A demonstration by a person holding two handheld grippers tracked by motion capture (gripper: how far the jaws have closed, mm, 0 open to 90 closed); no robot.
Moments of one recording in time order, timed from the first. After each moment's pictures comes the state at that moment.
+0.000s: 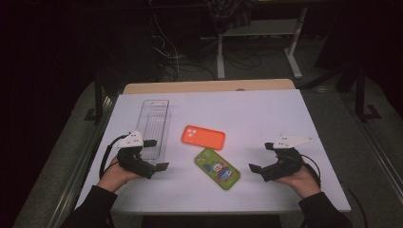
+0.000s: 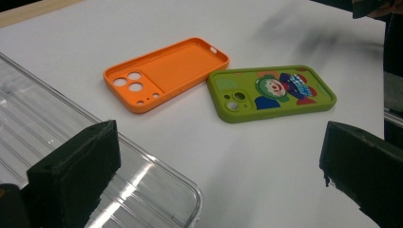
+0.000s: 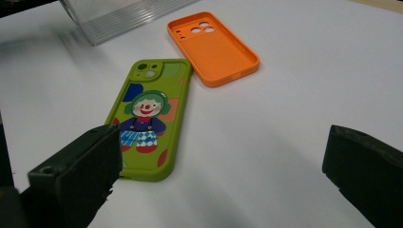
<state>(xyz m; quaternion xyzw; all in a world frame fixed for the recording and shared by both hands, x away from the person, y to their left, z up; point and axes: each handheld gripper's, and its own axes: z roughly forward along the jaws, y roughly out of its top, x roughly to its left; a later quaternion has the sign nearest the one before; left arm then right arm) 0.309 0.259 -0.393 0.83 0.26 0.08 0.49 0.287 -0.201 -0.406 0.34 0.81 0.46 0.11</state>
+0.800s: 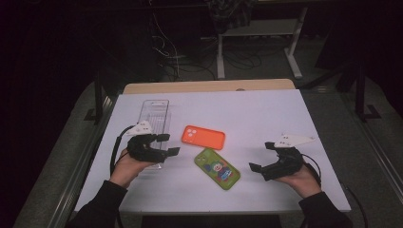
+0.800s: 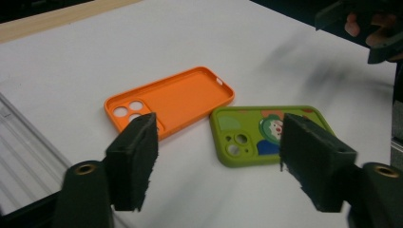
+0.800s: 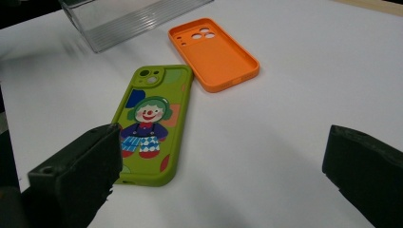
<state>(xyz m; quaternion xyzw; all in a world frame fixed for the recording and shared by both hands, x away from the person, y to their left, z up) 0.328 0.225 -0.373 0.82 0.30 0.08 0.49 0.287 -0.202 -0.404 0.34 0.81 0.47 0.11</state>
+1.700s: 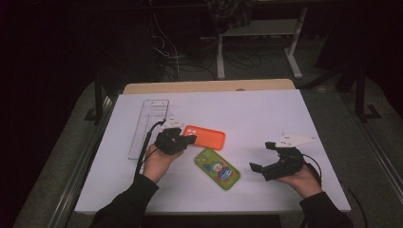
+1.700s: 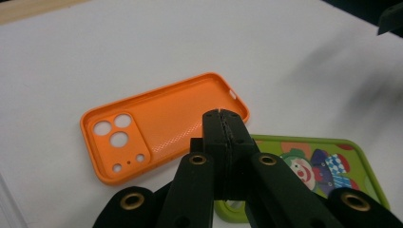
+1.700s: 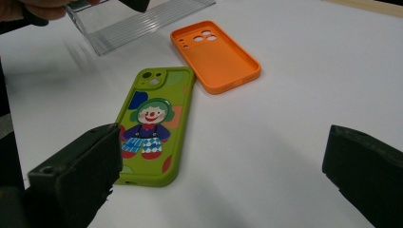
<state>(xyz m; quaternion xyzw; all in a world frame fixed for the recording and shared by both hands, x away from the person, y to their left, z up) 0.344 0.153 -0.385 0.82 0.36 0.11 0.43 0.287 -0.204 -0.403 0.34 0.81 0.47 0.11</state>
